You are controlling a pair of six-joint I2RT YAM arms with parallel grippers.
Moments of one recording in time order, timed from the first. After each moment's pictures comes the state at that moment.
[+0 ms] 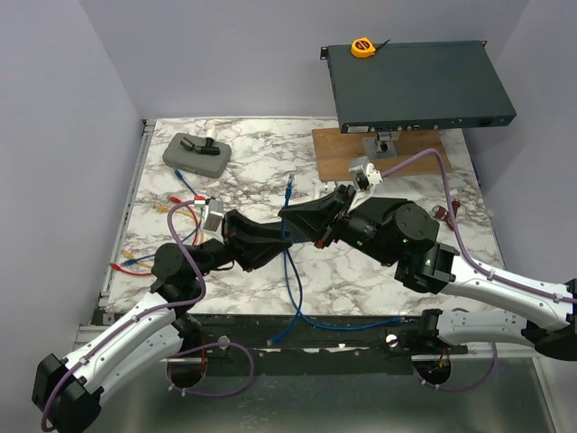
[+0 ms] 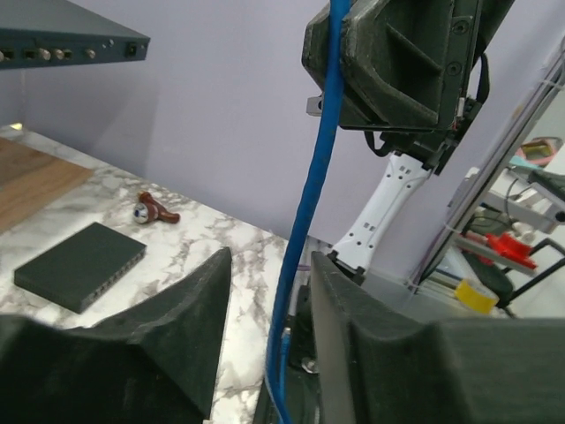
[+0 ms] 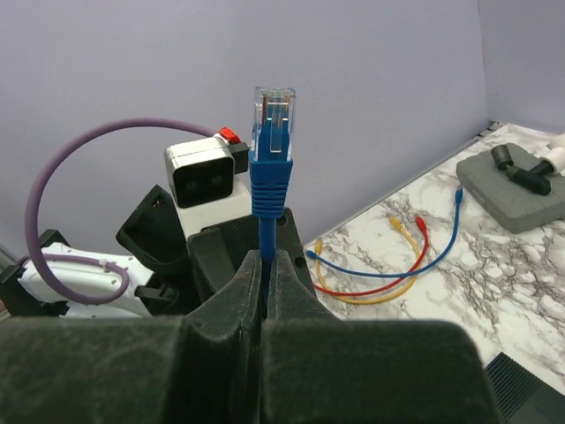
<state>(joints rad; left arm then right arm) -0.68 0.65 0.40 0.72 0.57 -0.67 1.18 1.04 1.03 0.25 0.08 0.37</state>
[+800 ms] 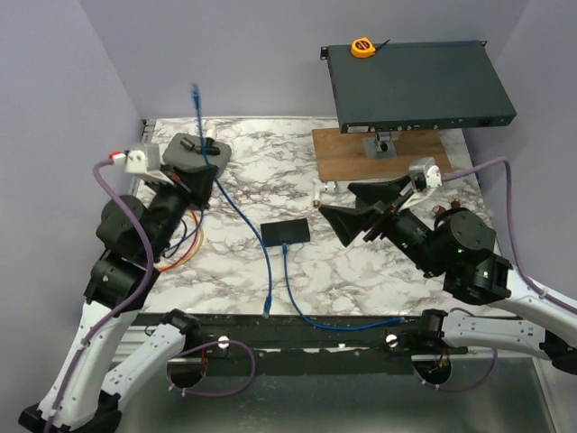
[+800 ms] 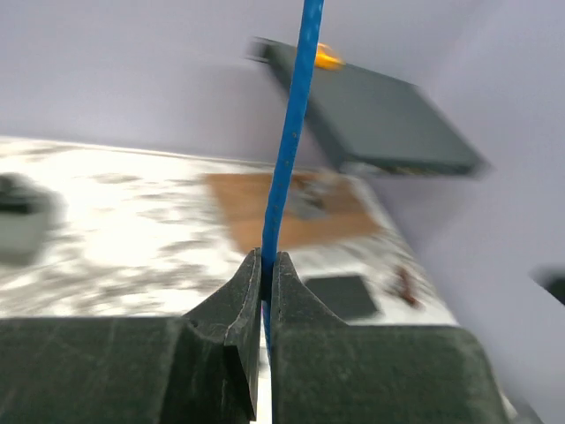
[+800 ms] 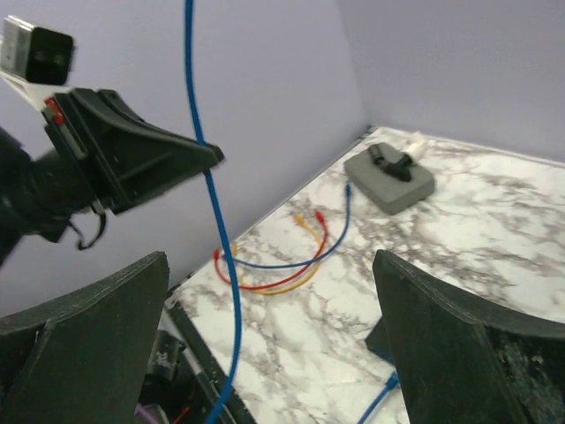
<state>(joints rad) -0.54 0.65 1.02 -0.24 0.00 -0.48 1.18 0.84 1.07 -0.04 0.35 0.26</state>
